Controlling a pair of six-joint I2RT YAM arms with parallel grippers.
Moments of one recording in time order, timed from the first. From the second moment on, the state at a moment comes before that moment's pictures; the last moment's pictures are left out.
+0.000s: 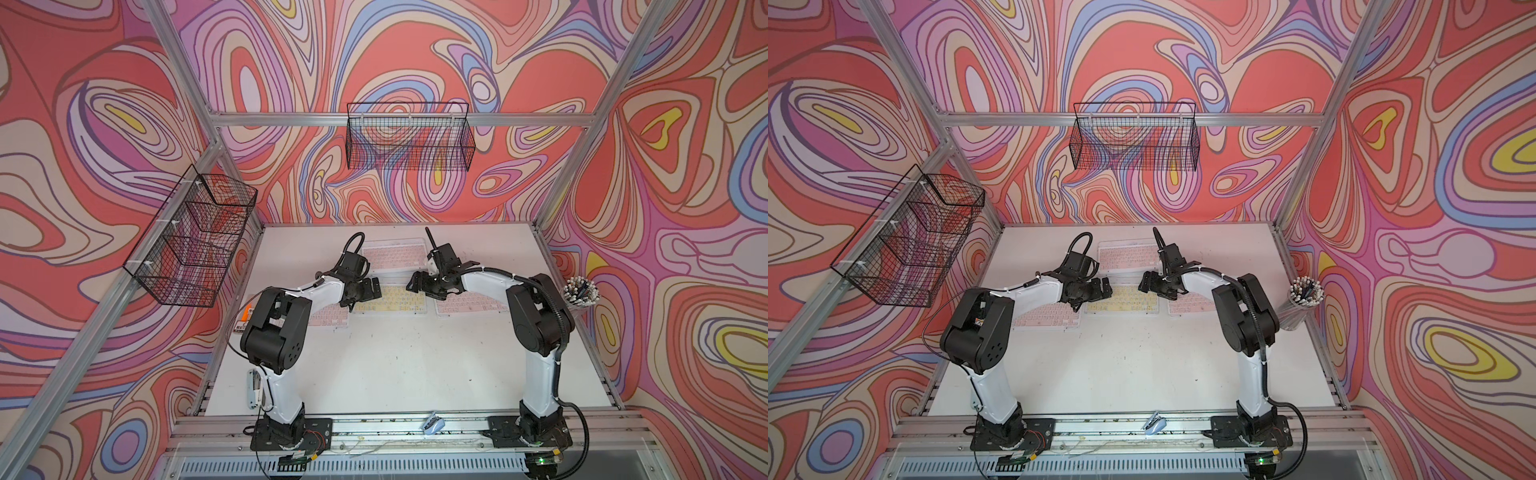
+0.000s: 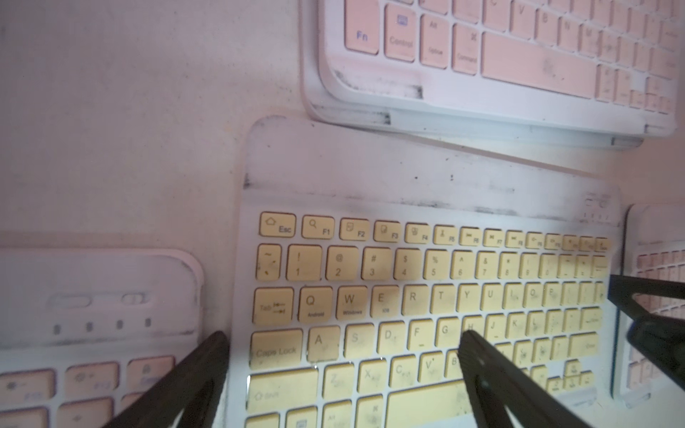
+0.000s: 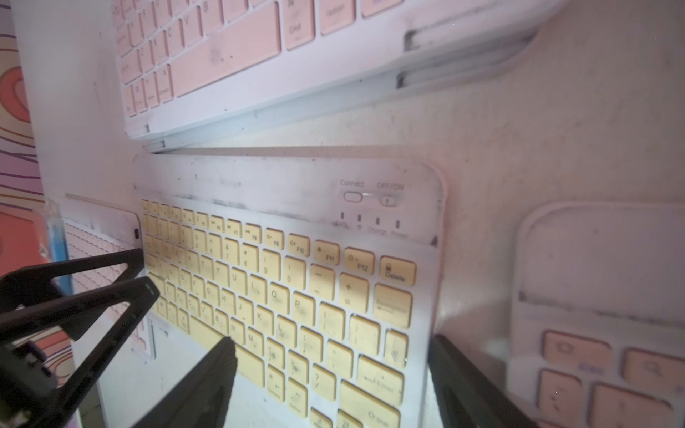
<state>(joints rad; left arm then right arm) -0.37 1.86 1.12 -0.30 0.11 -0.57 0.42 2.03 1.33 -0.32 -0.38 0.57</state>
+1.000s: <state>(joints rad) -0.31 1.83 1.02 -0.09 0.19 -0.59 0.33 1.96 1.11 -0.01 -0.66 0.81</state>
